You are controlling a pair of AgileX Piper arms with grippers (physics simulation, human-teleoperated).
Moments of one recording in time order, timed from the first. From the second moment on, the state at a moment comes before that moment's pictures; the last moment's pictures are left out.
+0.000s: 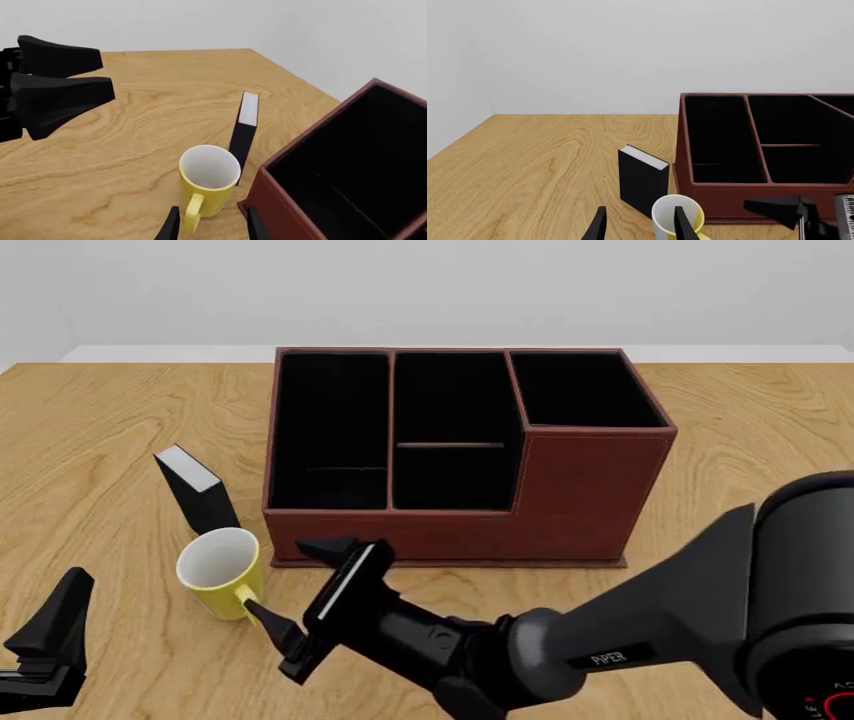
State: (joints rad) left arm 0.00 0.00 0.00 0.00 0.00; right arm 1.05 2.02 -0.86 -0.99 -0.16
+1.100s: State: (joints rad) left arm 0.00 0.00 0.00 0.00 0.00; right arm 1.07 2.12 -0.96 -0.96 -0.13
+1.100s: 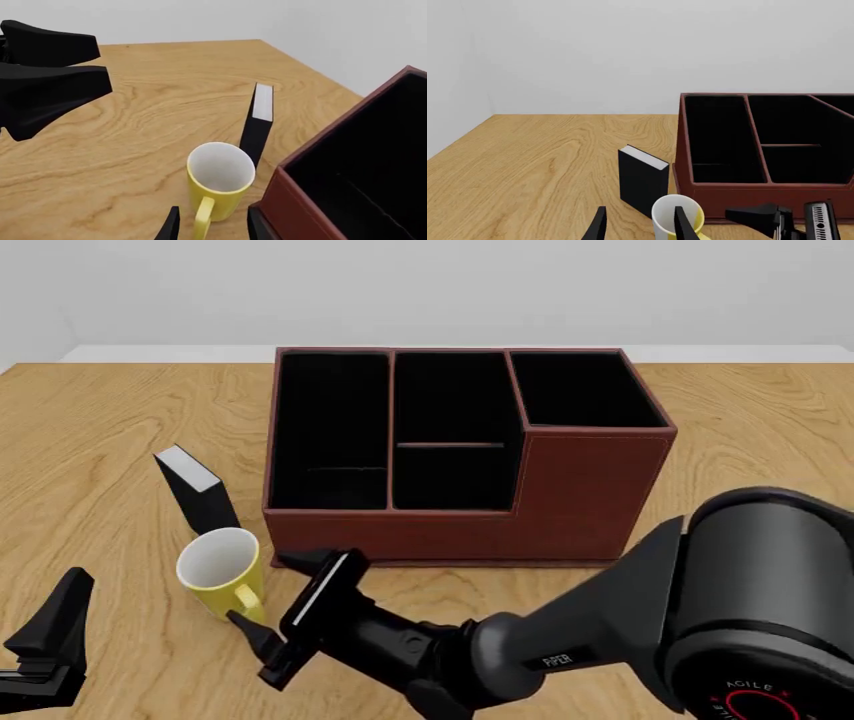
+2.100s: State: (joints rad) left arm 0.00 0.00 0.00 0.00 0.00; right arm 1.08 2.20 -1.04 -0.93 -0.11
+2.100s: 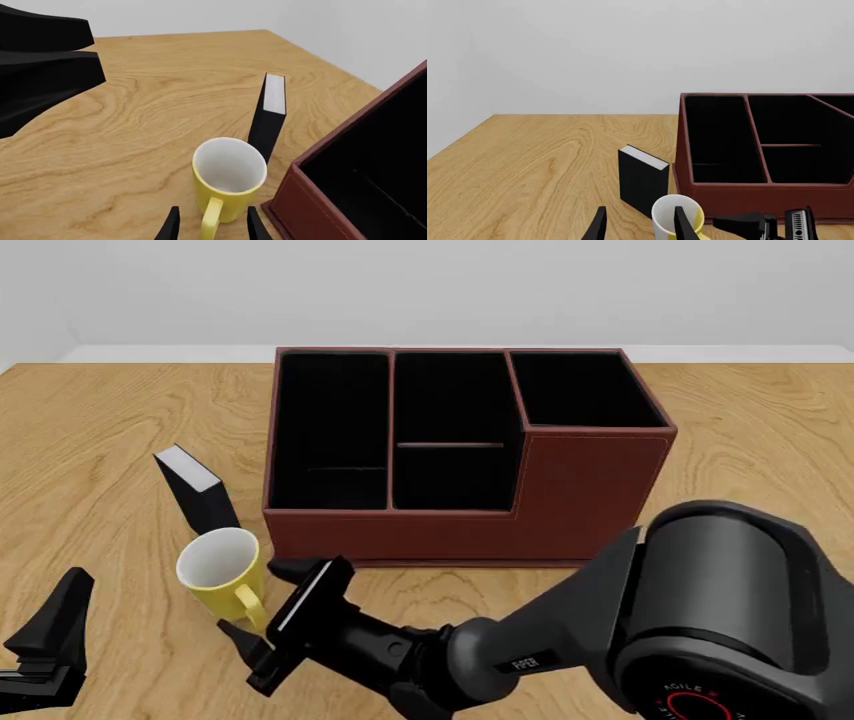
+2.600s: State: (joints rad) left arm 0.00 0.00 0.00 0.00 0.00; right arm 1.08 2.21 -1.03 -0.94 -0.11
